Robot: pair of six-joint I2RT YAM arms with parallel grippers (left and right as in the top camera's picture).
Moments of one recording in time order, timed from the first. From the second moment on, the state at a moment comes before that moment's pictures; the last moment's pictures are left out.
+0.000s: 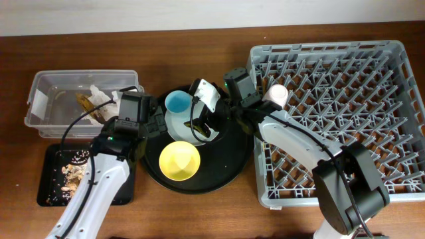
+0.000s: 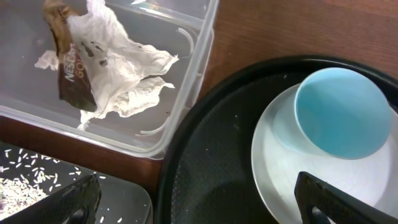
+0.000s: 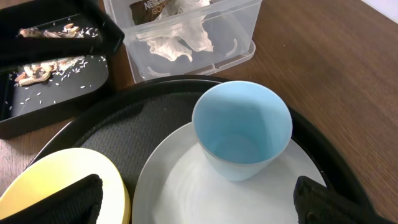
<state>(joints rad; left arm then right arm) -0.23 1.33 0.97 -0.58 -0.30 -0.41 0.51 1.84 1.20 -0.08 -0.59 -0.37</state>
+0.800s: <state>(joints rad) 0.25 1.33 0.97 -0.58 -0.30 -0.41 0.54 1.85 1.62 -0.48 -0.56 -0.07</state>
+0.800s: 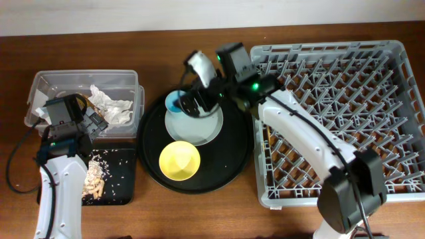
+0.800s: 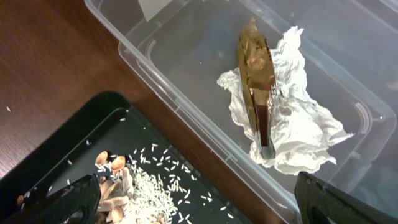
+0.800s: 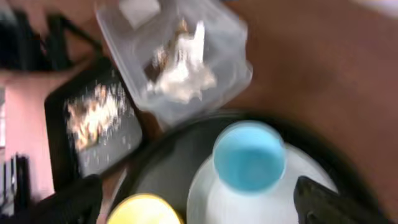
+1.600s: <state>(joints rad) 0.25 1.33 0.97 -0.58 -0.30 -0.41 0.82 2.14 1.73 -0.55 0.22 0.05</state>
